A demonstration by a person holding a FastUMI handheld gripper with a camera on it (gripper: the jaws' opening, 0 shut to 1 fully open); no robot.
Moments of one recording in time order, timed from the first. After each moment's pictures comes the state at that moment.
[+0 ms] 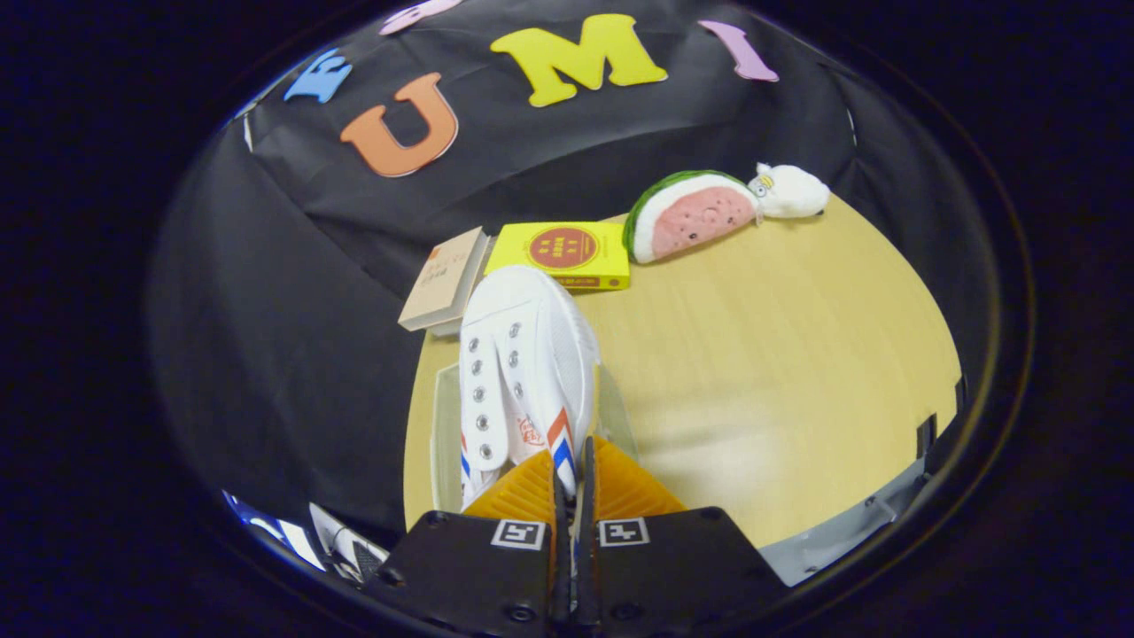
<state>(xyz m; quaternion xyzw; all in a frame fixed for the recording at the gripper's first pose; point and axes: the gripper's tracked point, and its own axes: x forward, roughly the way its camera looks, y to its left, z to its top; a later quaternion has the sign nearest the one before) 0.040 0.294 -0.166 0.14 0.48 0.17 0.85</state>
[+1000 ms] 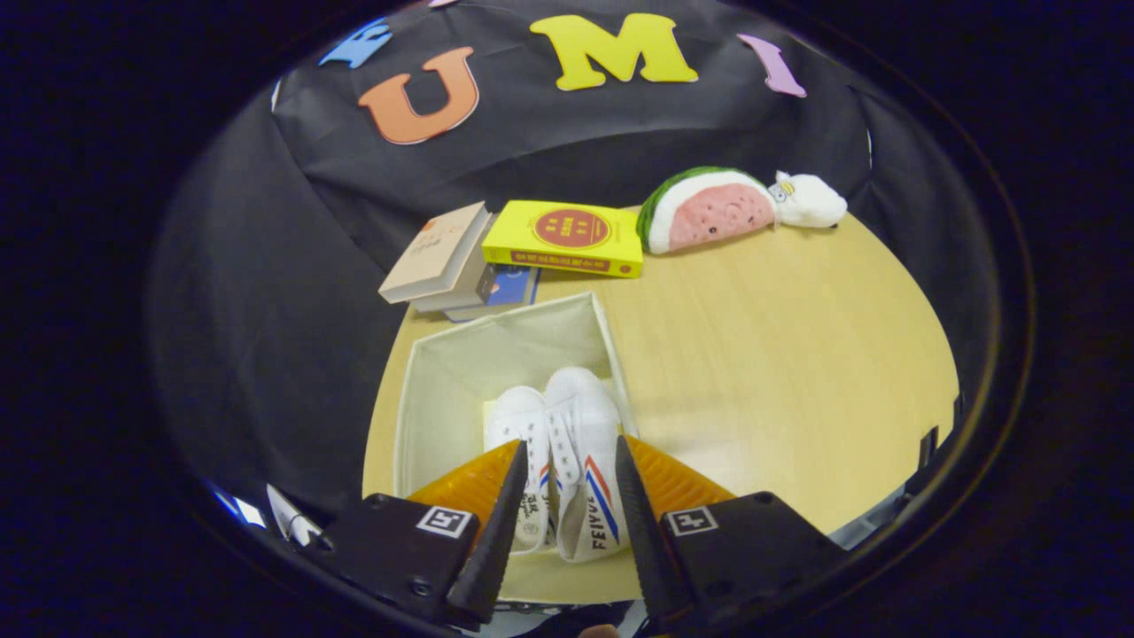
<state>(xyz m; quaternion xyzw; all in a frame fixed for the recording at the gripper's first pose) 0.054 0.304 -0.187 0.10 0.44 0.16 0.88</state>
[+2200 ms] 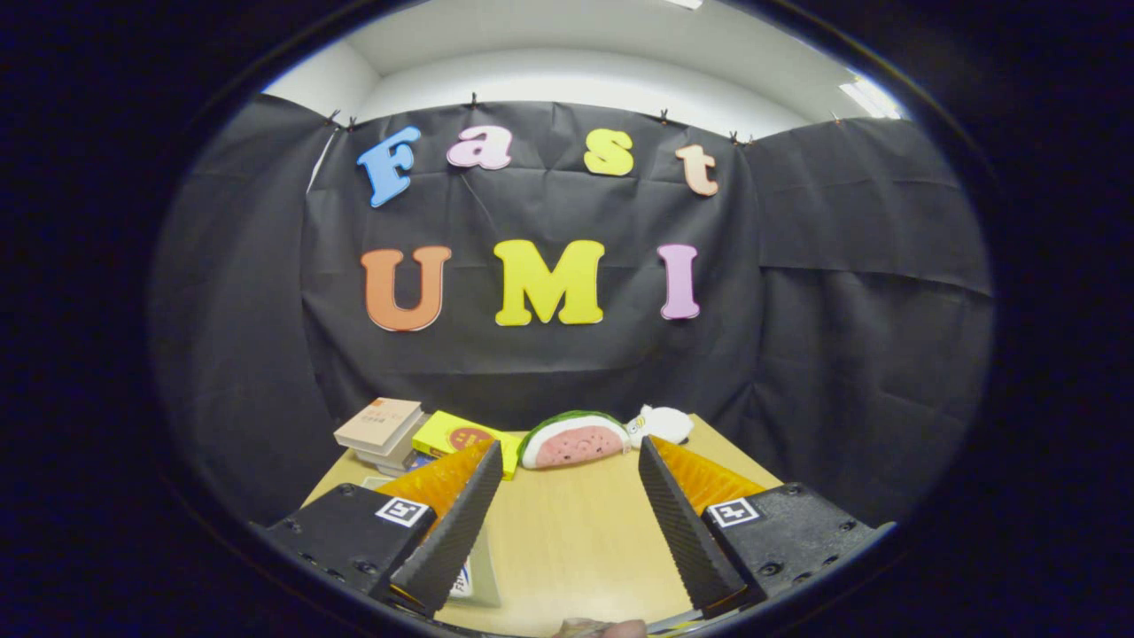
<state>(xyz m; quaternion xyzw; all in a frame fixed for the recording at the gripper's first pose) -0.010 0.109 -0.007 0.06 0.09 0.03 0.99</state>
